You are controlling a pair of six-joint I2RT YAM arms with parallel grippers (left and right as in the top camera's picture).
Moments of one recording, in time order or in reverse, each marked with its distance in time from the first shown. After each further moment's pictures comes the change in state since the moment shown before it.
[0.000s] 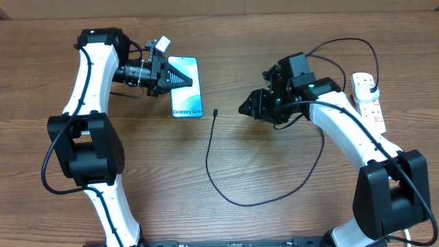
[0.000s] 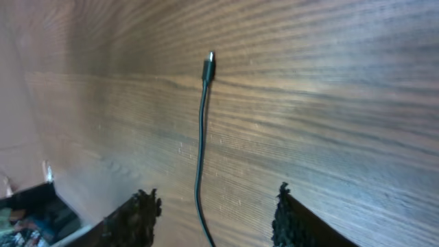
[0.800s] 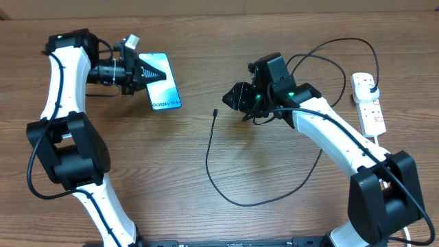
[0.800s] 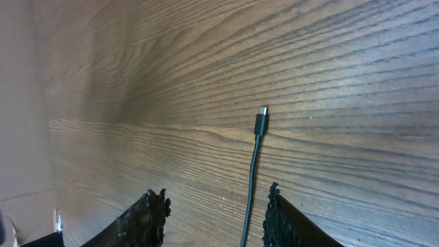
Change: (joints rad) left arm 0.146 0.000 0.000 0.089 -0.063 -0.145; right arm 0.130 0.000 0.000 0.224 0.148 0.234
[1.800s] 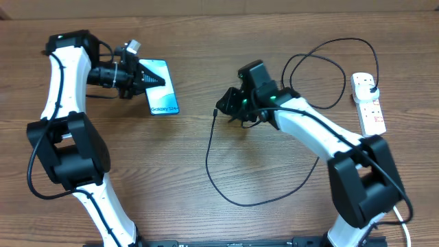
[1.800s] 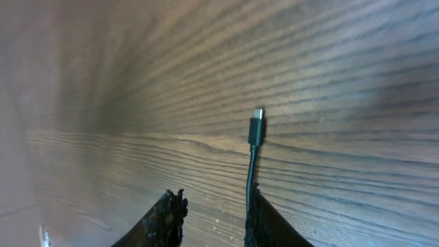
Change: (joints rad) left arm 0.012 0.000 0.000 -0.038 -0.099 -0.021; right arm 0.069 0.130 0.000 0.098 0.061 0.097
